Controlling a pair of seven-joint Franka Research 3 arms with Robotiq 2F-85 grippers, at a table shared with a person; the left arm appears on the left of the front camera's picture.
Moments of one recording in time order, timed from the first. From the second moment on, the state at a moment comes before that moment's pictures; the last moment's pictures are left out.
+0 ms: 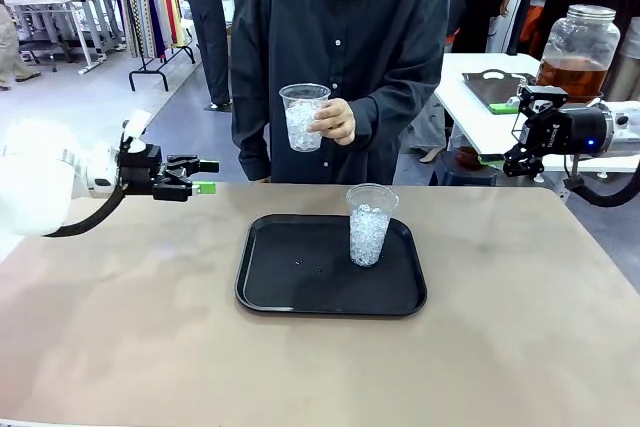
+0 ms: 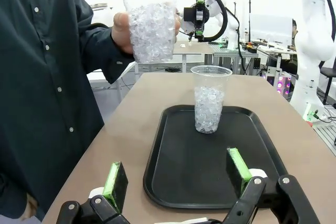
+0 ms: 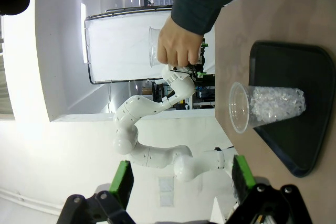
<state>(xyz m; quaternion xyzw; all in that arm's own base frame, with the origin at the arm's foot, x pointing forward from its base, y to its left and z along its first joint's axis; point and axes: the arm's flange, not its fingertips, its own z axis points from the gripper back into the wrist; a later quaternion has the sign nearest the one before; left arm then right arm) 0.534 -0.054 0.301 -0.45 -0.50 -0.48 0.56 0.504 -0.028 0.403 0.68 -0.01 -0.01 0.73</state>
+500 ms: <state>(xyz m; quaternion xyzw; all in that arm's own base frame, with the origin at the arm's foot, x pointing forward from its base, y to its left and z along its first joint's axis) 0.534 -0.054 0.301 -0.45 -0.50 -0.48 0.56 0.504 -0.028 0.403 0.68 -0.01 -0.01 0.73</state>
